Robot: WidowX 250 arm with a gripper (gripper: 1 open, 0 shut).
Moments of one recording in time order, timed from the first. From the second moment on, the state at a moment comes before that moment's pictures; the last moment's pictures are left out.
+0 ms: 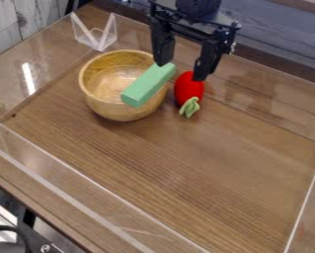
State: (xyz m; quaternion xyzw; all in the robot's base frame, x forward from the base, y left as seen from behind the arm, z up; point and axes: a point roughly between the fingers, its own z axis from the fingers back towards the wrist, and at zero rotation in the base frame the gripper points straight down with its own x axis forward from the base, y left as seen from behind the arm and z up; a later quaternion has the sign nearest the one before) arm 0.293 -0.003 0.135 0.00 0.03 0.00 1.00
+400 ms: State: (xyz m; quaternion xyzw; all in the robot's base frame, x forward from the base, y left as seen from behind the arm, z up) arm 0.270 -0.019 0.117 -0.01 0.05 -0.06 1.00
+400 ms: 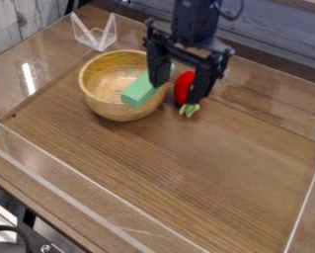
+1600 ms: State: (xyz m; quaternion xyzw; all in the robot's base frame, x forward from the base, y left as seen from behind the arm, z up) arm 0.273 -0.064 0.052 -0.01 0.01 -0.11 0.99
